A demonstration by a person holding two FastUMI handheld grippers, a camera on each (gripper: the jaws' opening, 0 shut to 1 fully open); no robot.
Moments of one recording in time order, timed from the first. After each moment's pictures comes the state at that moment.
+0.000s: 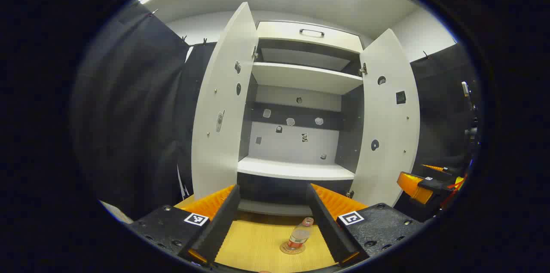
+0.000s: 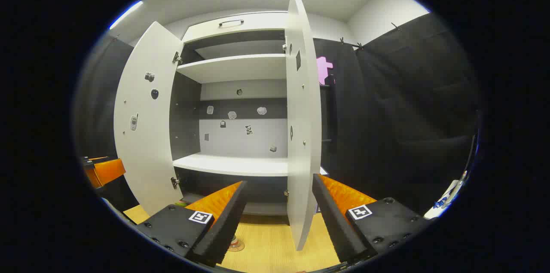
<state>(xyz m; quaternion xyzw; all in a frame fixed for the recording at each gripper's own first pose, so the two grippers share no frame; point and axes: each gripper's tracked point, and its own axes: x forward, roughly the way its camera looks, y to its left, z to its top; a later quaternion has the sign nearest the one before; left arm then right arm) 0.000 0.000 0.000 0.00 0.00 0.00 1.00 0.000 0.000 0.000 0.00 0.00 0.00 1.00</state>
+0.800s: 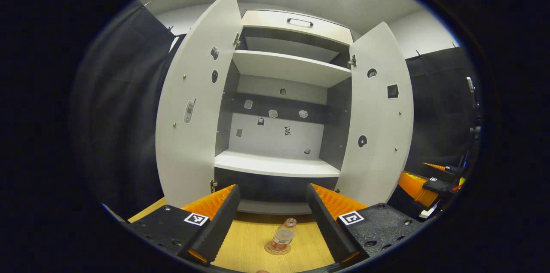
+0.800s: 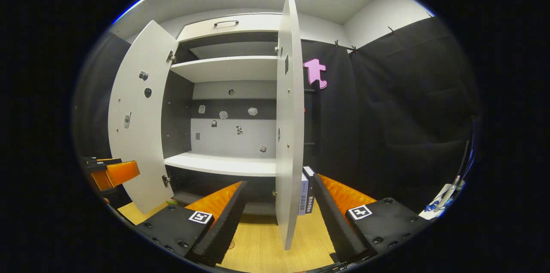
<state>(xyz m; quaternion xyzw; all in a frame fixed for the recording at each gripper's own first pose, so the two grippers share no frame) 0.033 -0.037 -0.014 -0.01 0.03 -0.06 1.00 -0.008 -0.020 0.001 -0.01 0.00 -0.03 1.00</state>
